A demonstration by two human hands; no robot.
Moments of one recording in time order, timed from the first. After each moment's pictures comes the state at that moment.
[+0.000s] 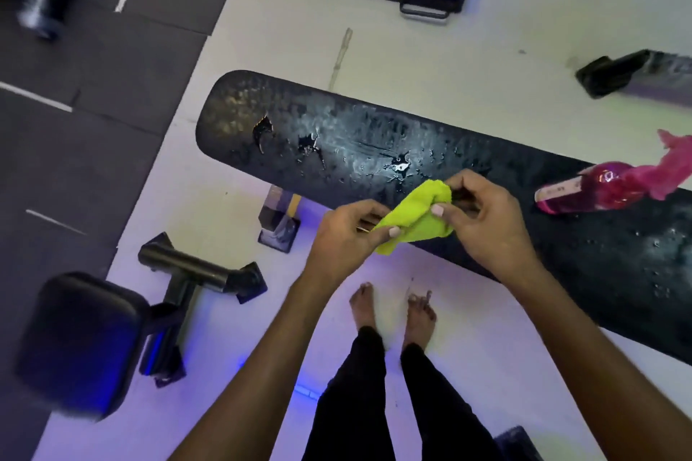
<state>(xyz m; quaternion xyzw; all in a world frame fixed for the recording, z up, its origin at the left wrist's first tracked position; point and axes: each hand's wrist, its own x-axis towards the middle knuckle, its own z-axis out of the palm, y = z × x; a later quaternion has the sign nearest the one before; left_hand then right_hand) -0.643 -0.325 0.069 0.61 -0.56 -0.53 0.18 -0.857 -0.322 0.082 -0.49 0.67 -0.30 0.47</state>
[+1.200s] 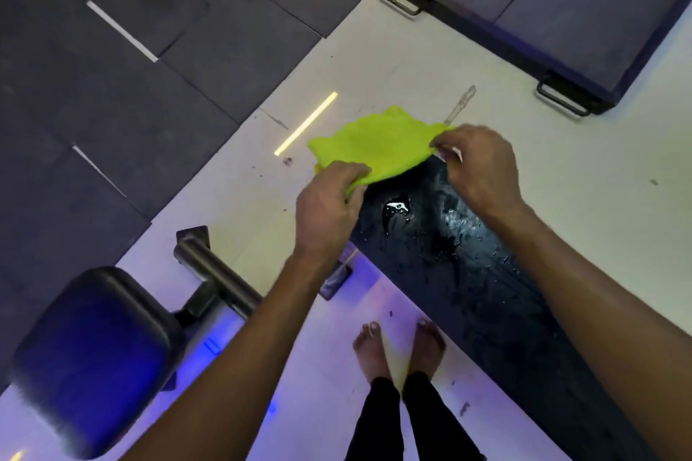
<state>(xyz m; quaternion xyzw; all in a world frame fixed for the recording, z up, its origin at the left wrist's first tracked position) -0.380 -0.514 0.016 0.74 -0.57 -0.21 0.29 -0.584 -0.637 0.012 -0.81 0.55 -0.09 0.18</state>
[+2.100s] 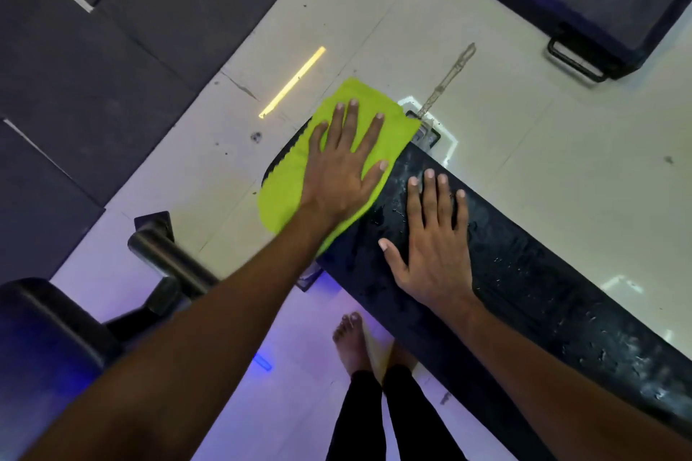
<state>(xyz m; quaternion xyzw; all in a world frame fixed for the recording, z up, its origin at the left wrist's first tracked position) -0.407 -0.616 -0.137 0.70 -0.71 -0.12 0.00 -0.616 -0.556 -0.153 -0.84 0.53 0.01 0.07</state>
